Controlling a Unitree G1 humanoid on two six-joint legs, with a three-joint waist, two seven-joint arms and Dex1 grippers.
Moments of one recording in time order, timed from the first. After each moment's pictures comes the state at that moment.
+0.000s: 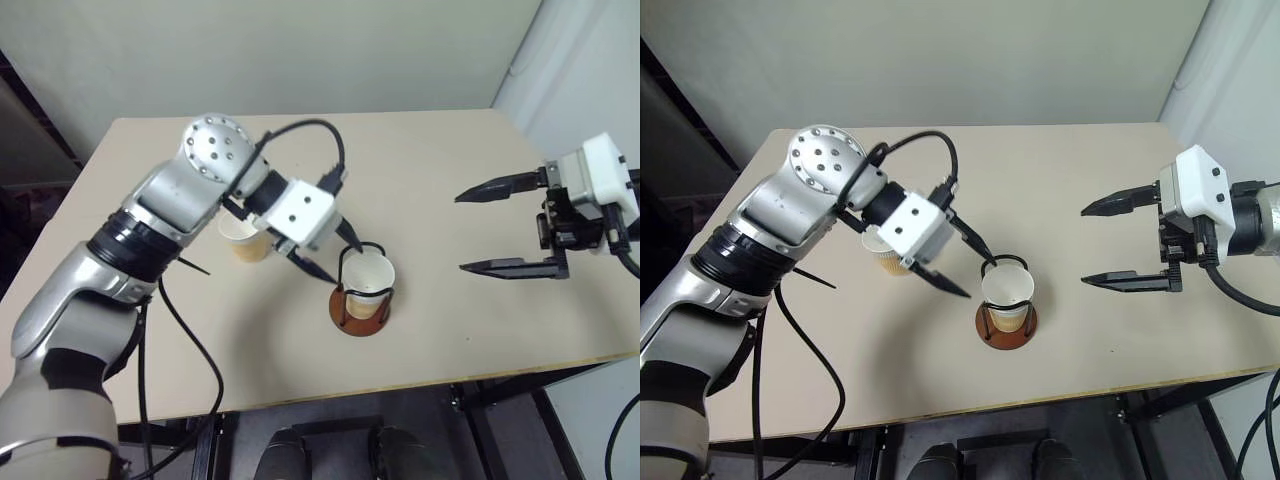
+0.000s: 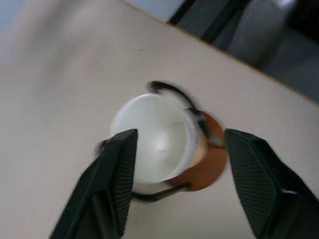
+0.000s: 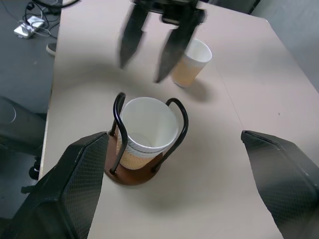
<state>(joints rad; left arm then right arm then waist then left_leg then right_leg) -1.22 0.81 -0.59 0.19 -0.36 -0.09 -1.56 -0.65 -1.06 -0.13 -0.30 0.60 0.51 1.38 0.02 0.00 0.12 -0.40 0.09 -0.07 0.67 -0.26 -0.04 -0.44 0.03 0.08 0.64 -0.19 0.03</state>
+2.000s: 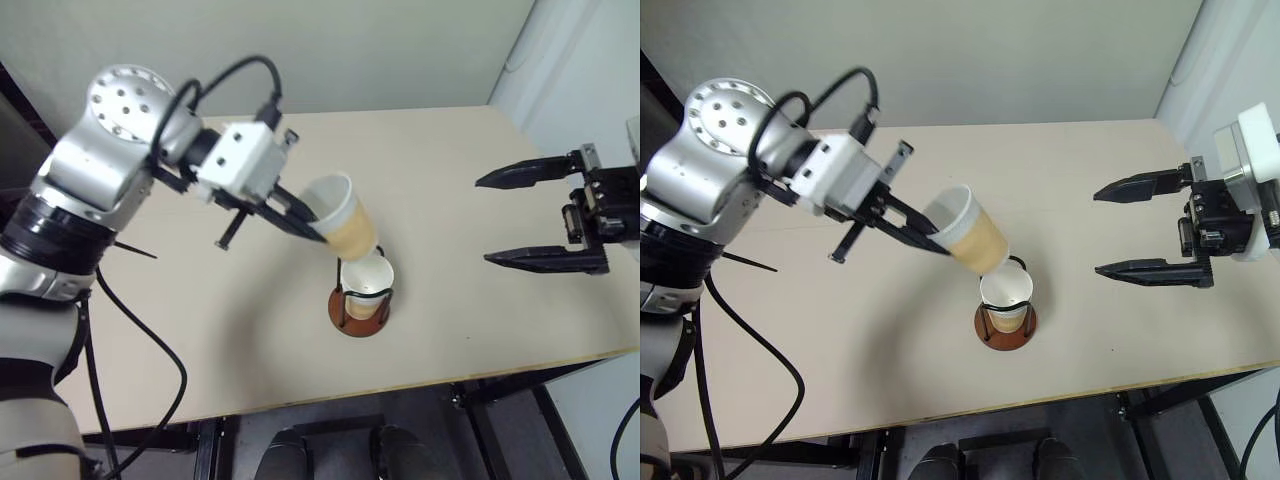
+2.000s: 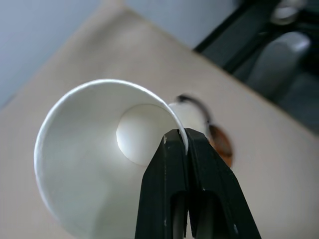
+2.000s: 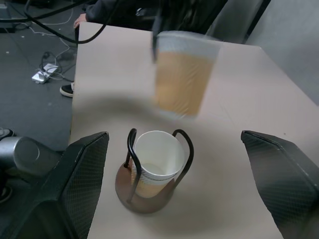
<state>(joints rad) -1.25 1.01 -0.61 0.12 -0.67 -0.02 -1.58 -0.64 -1.09 -0.26 -0.31 0.76 0.64 1.39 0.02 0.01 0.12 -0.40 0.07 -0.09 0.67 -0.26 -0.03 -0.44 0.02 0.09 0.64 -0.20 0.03</state>
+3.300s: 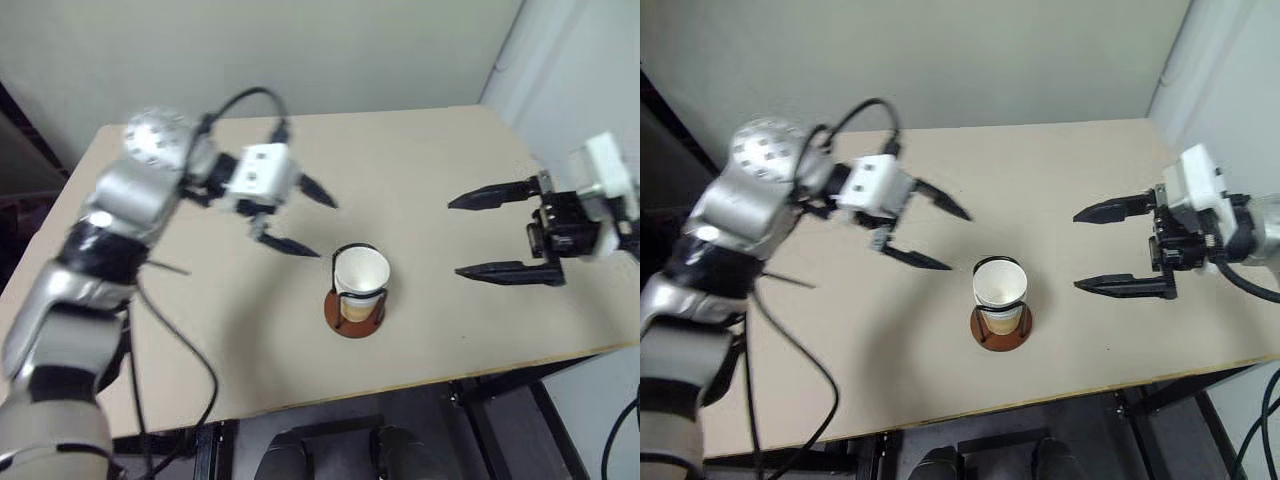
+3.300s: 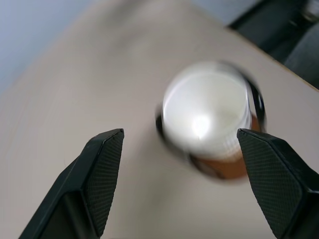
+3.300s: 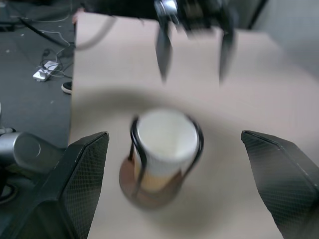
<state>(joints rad) -0.99 0.97 -0.31 0.19 -0.45 0.14 -1.53 -0.61 -1.03 -0.10 -0.23 0.69 0.55 1.35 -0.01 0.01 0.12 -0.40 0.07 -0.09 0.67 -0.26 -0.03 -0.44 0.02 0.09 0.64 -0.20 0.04</state>
